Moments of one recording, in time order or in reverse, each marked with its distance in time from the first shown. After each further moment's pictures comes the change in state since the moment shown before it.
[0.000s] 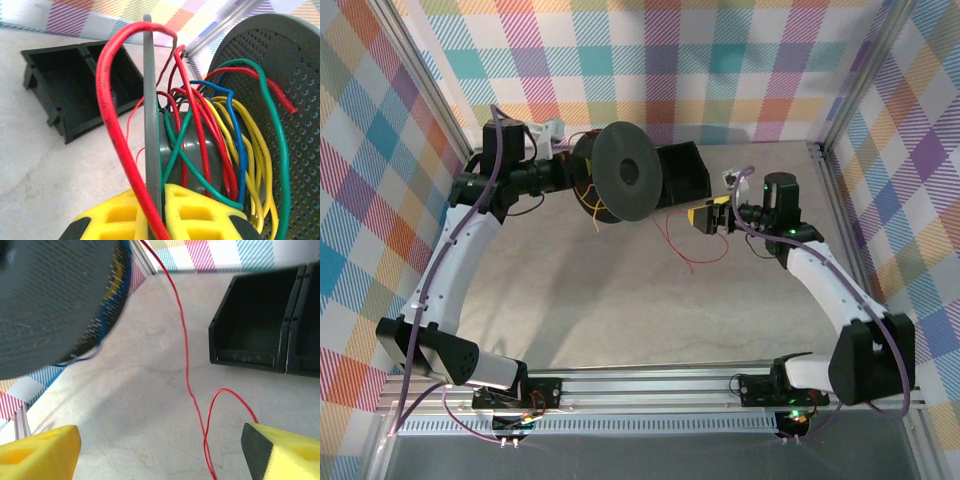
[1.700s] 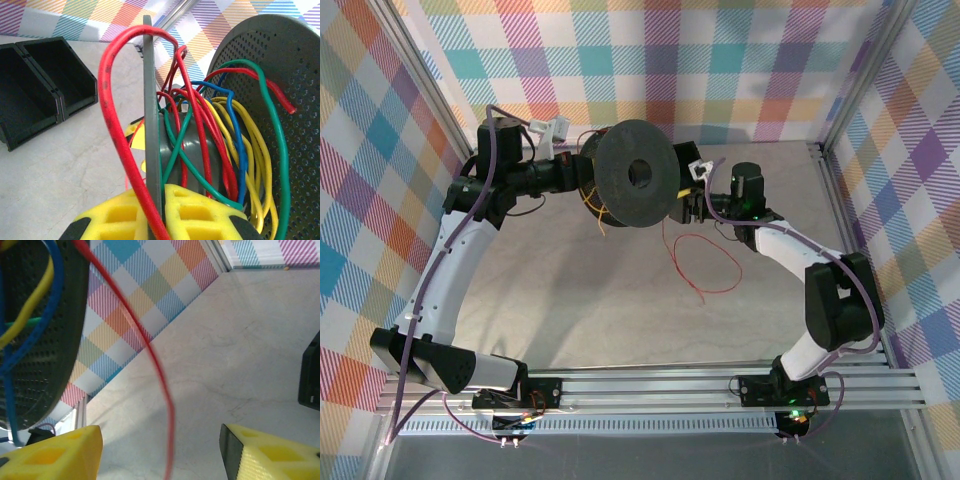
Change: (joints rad) left arm -0.026 -0.043 0.000 0.035 0.135 -0.034; right arm 0.111 0.298 0.092 0.389 -0.234 0.204
